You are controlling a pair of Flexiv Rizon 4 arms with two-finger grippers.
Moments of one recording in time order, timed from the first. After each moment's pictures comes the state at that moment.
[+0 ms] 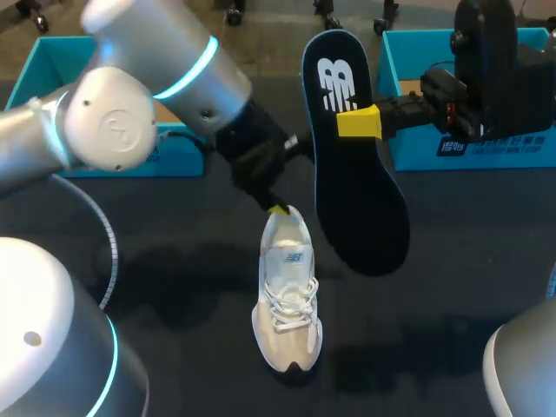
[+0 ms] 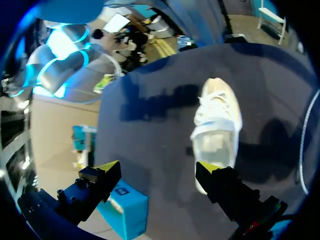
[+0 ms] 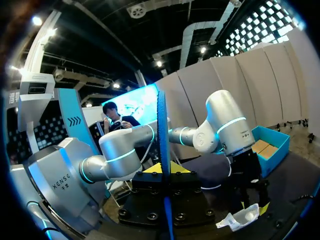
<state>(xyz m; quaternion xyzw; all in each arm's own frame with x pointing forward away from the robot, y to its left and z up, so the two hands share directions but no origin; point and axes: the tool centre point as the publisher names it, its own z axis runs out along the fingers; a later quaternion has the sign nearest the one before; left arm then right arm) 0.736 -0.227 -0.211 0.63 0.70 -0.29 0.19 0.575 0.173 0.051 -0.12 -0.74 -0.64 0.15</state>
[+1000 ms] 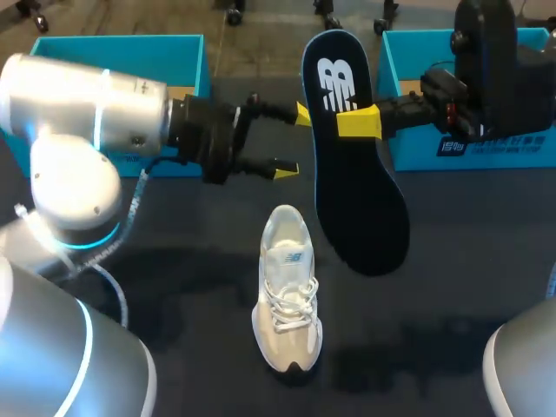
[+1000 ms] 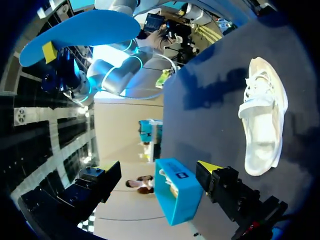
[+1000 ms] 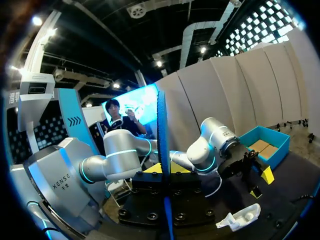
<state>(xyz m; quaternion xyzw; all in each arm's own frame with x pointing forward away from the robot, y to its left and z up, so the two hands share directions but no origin) 0.765 -0.213 -0.147 0.53 0.59 -0.44 0.43 0.575 0.173 0.051 -0.12 -0.74 -0.64 0.15</state>
